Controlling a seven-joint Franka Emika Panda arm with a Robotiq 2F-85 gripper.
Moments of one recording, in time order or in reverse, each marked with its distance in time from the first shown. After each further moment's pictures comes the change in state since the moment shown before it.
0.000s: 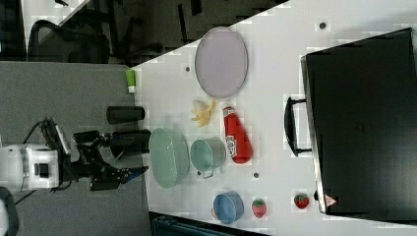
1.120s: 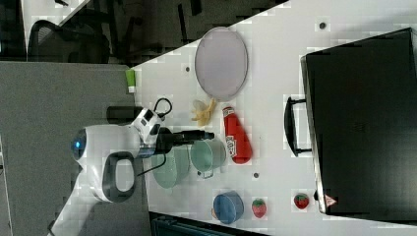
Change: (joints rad) arm 0.012 0.222 0.064 -0.422 0.008 0.623 -0.911
